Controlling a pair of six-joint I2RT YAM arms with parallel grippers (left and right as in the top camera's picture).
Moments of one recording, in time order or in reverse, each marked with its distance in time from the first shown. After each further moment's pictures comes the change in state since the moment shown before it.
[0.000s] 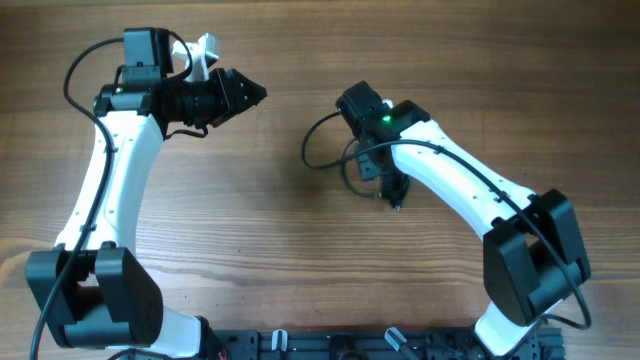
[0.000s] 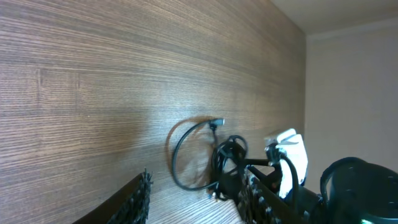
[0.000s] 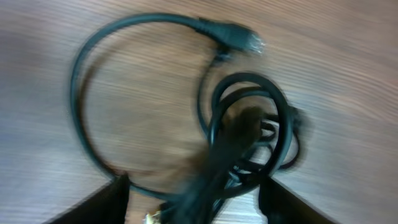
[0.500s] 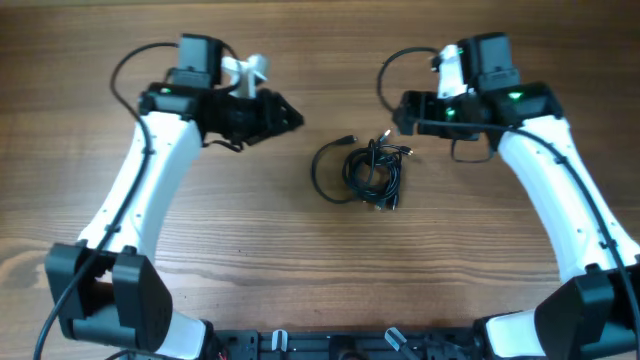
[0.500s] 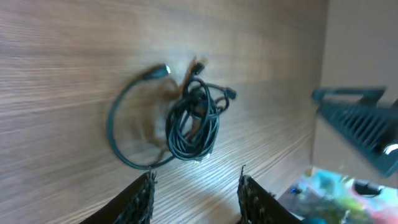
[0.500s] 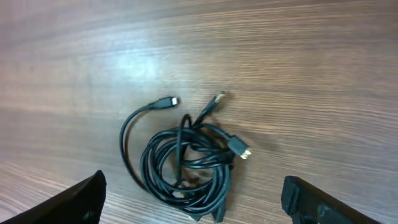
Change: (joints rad) left arm -0.204 0.001 -0.009 -0.103 -0.067 -0.002; right arm -0.399 -0.249 0.006 0.075 -0.493 -0.034
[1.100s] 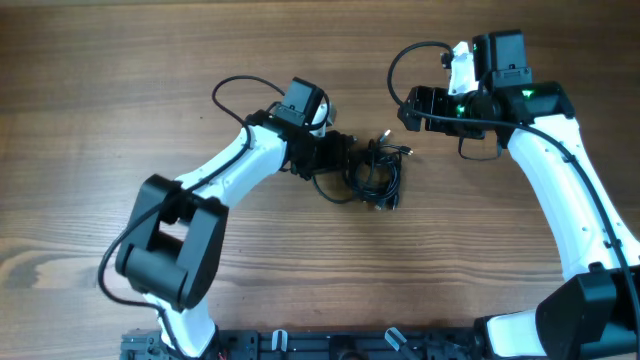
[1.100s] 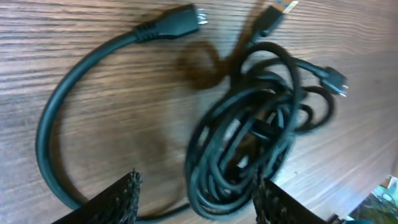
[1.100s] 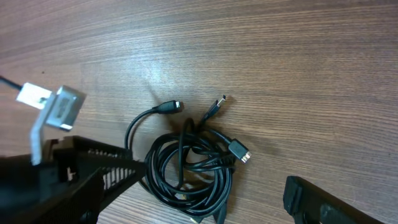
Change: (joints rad) left arm -0.284 0.248 -0.126 0.299 -0.222 -0.179; right arm -0.030 0.000 0.000 0.008 -0.041 -0.019
